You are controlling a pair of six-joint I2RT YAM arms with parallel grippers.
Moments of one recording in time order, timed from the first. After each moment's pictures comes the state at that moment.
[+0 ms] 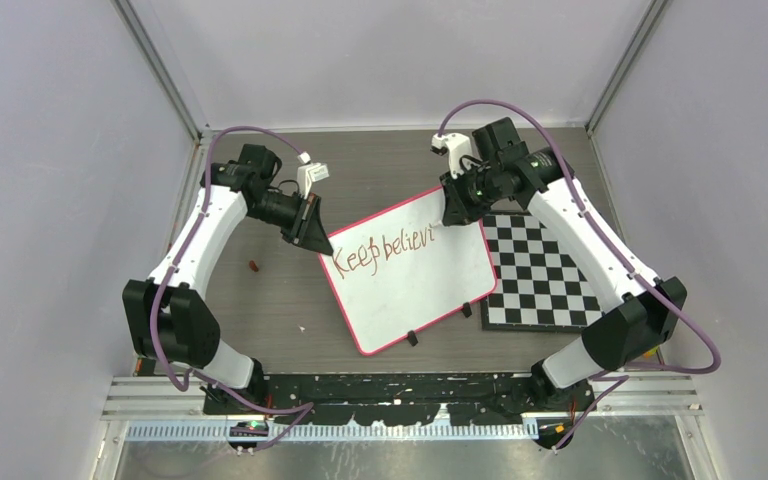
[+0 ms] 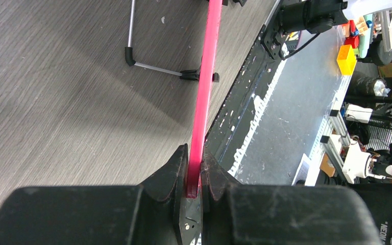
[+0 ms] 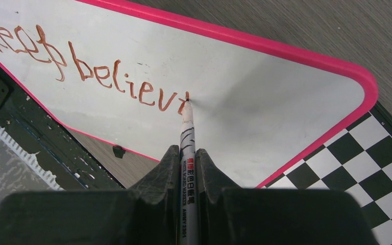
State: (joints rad) left arm -0.18 1.51 1.41 -1.20 0.93 0.37; right arm 0.44 1.51 1.59 -1.02 -0.34 -0.15
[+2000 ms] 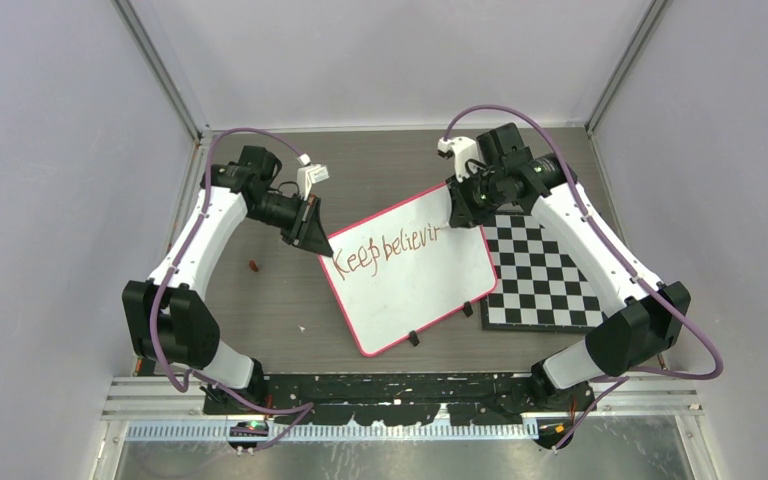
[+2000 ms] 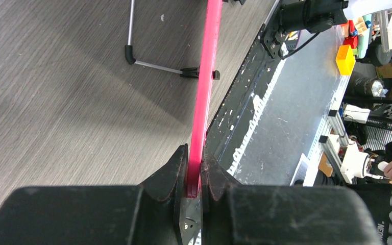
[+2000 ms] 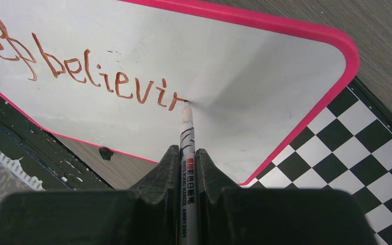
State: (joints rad) left arm -0.18 1.51 1.39 -1.19 0.93 0.37; right arm 0.42 1.48 1.53 -1.00 -0.28 -0.15
